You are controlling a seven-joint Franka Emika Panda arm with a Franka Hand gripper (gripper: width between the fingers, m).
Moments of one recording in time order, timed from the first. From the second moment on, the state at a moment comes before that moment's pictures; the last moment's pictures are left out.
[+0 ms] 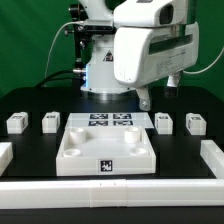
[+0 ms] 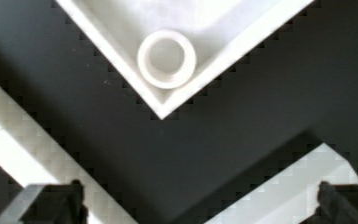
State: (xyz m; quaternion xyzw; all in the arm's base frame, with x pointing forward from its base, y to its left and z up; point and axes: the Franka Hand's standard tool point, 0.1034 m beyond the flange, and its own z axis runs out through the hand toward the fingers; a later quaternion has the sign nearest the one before) arm 0.565 0.056 0.116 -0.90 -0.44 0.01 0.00
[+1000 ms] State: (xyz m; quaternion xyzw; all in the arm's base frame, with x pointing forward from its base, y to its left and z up) arm 0.503 0.029 0.091 -0.85 -0.53 0.03 0.01
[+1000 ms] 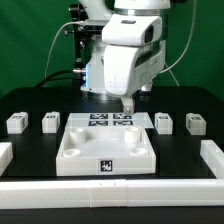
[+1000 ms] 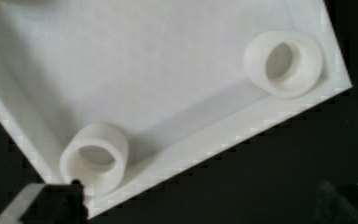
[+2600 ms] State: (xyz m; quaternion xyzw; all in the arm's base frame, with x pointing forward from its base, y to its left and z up) arm 0.429 -0.003 0.048 -0.70 -0.72 0.04 0.03
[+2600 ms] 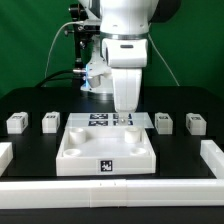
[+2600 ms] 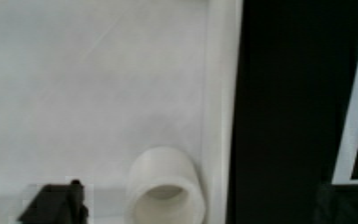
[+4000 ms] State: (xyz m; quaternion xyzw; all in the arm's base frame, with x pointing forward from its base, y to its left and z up) arm 0.413 -0.010 0.015 -0.70 -0.71 0.06 0.06
